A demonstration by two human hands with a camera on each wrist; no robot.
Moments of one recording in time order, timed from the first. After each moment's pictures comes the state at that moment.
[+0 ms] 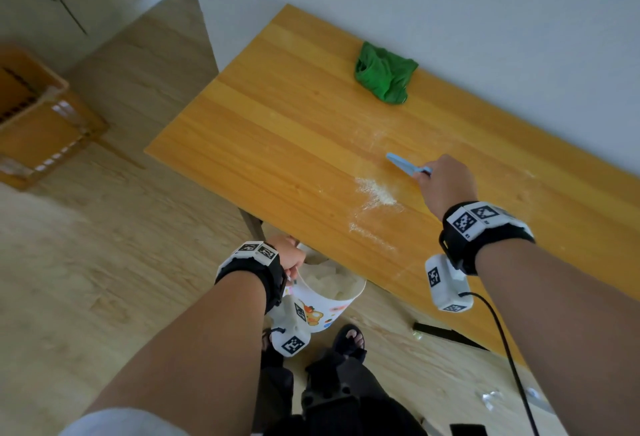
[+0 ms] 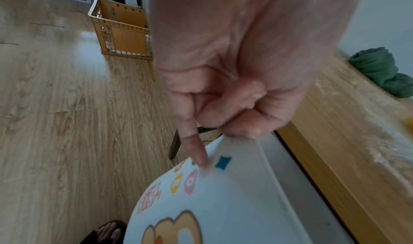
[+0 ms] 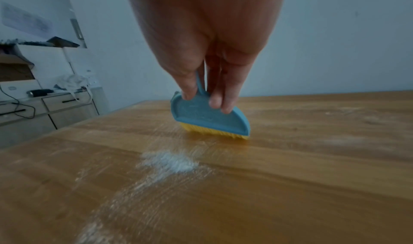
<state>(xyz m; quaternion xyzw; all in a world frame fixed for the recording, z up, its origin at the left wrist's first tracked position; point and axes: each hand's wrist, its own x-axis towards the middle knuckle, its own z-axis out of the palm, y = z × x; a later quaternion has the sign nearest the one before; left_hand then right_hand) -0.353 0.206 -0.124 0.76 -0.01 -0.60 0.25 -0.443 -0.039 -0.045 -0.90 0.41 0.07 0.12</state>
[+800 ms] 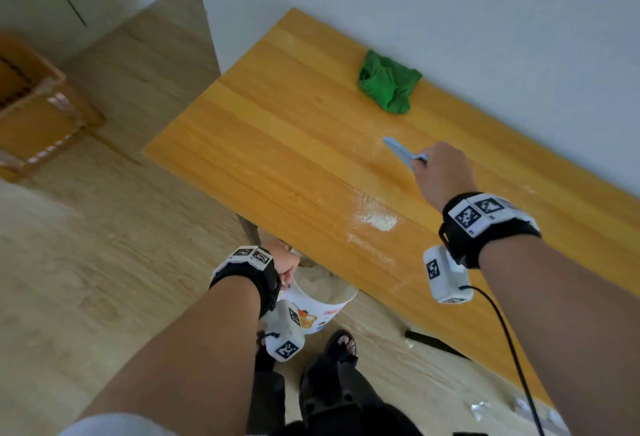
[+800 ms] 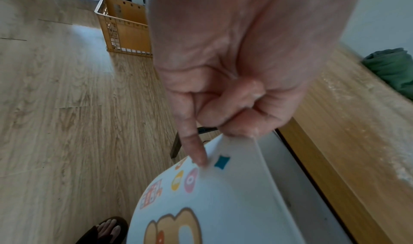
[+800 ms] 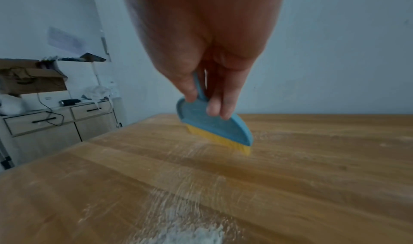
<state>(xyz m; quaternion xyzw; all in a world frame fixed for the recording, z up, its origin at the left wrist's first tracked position) -0.345 0.206 -0.132 0.76 0.04 -0.59 0.25 -0.413 -0.047 -0.024 -0.93 0.35 0.06 0.09</state>
